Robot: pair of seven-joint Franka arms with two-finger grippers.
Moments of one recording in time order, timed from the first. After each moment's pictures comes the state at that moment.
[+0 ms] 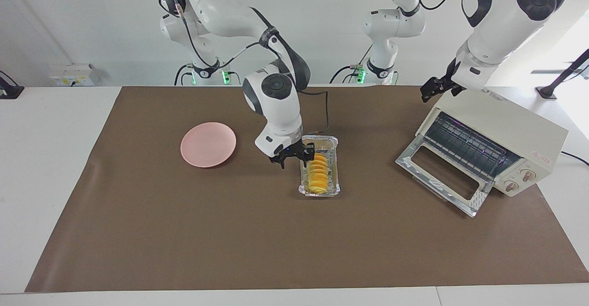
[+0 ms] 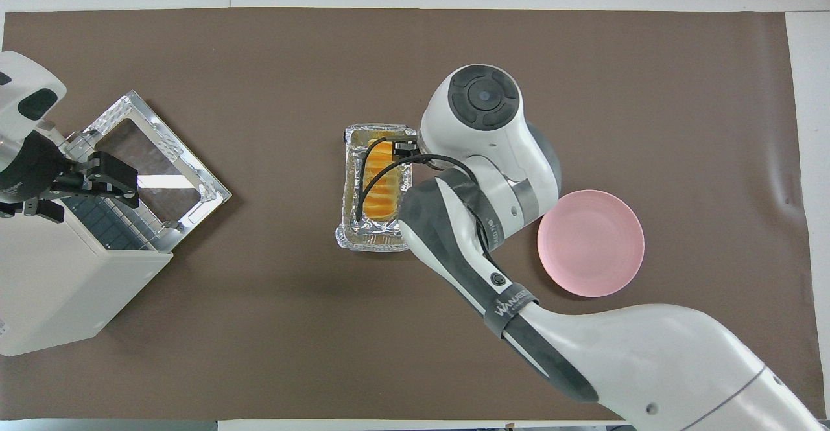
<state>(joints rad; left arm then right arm) -0.08 0.02 -0.03 -1.60 -0.01 1.38 -0.25 0.38 0.44 0.13 -1.54 0.03 2.06 0.56</state>
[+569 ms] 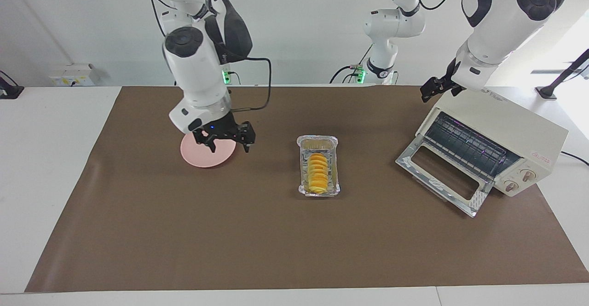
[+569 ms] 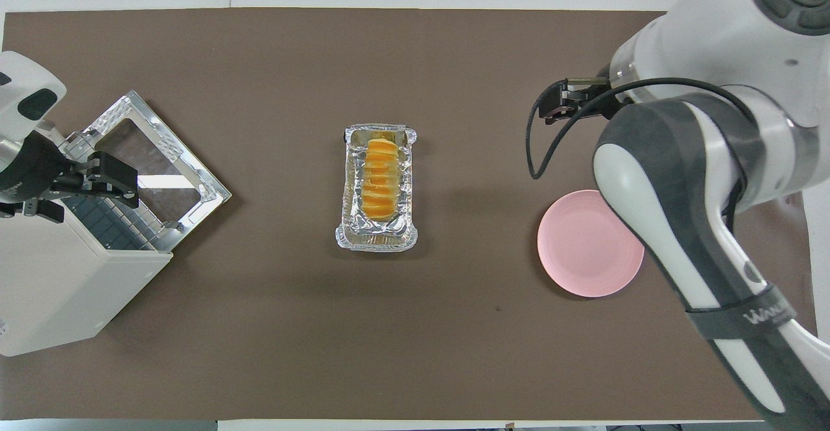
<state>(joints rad) -0.08 0.02 -0.03 -1.60 -0.01 1.38 -0.25 0.06 0.20 0.12 -1.53 0.03 1.80 0.19</state>
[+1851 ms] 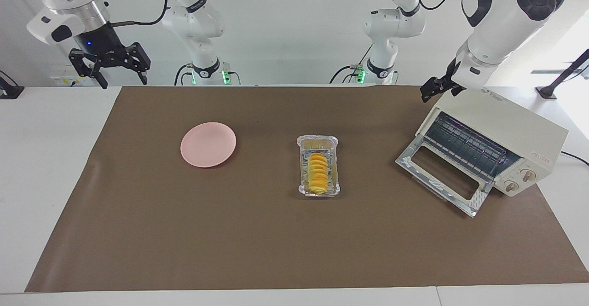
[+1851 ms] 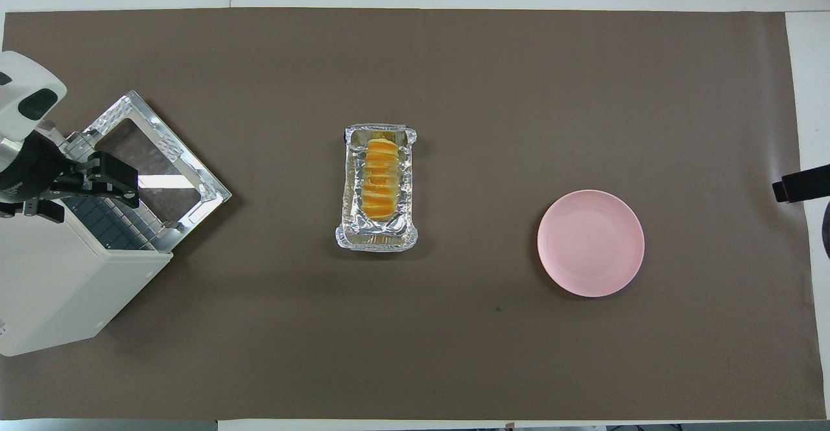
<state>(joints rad) -0.08 0.02 -0.03 -1.60 -0.01 1.38 -0.25 -0.18 -0.08 0.12 -1.56 -0.03 1.44 -0.21</state>
